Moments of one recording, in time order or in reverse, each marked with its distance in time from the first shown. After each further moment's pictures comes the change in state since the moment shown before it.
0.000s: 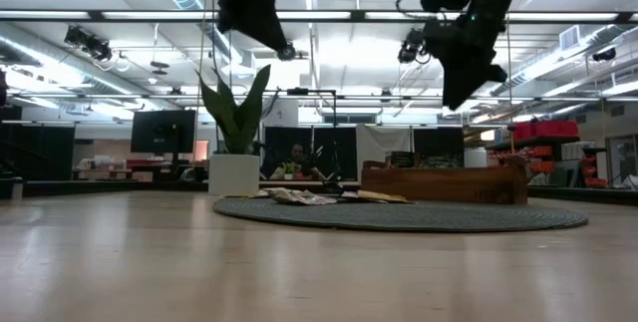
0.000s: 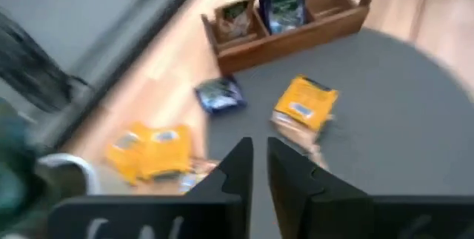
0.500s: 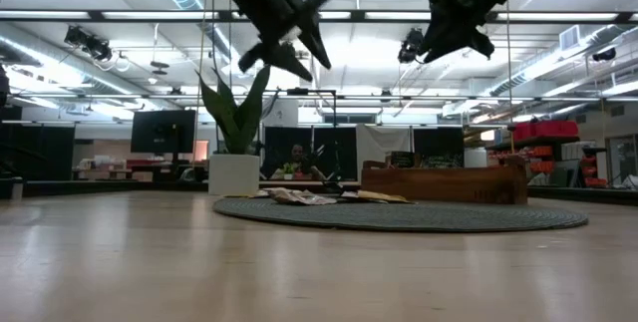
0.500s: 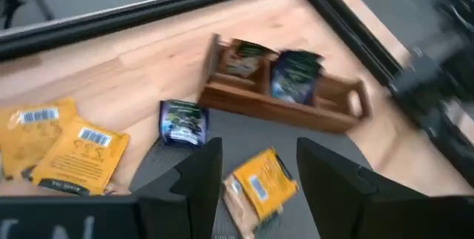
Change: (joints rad) left arm 0.071 0.170 0.001 0.273 -0.002 -0.486; right arm -0.015 -0.170 0.000 0.256 0.025 0.074
